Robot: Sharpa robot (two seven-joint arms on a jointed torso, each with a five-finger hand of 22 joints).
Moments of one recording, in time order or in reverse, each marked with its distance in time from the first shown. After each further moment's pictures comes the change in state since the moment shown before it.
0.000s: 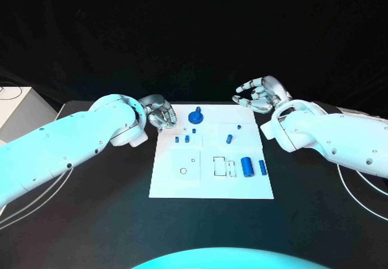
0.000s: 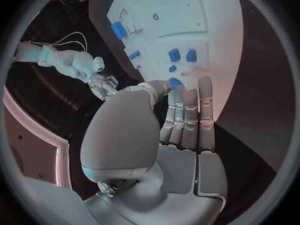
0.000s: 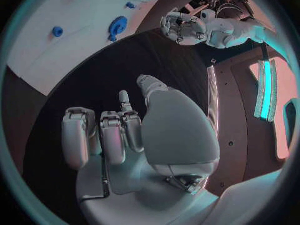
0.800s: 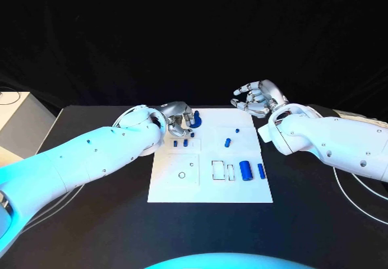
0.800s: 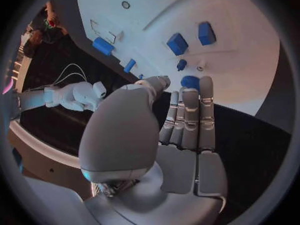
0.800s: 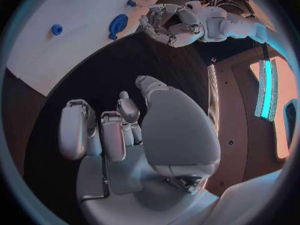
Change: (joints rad) left arm -0.001 0.184 -0.098 -0.197 -0.317 -0.131 0.248; left_hand -0.006 -0.036 -0.069 0.003 -0.035 0.041 0.005 -0.139 -0.212 -0.047 0.022 -0.205 -0.217 0.033 0.019 0.074 -0.062 0.000 0.003 0.019 0.019 0.012; right arm 0.000 0.017 0.000 -0.020 0.016 -0.008 0.018; right_hand 0.007 -0.015 0.070 -0.002 0.004 -0.009 -0.009 0.024 0.009 -0.241 -0.016 -0.307 -0.161 0.000 -0.008 -0.074 0.000 0.016 -0.007 -0.007 -0.169 -0.028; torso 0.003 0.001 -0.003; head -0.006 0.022
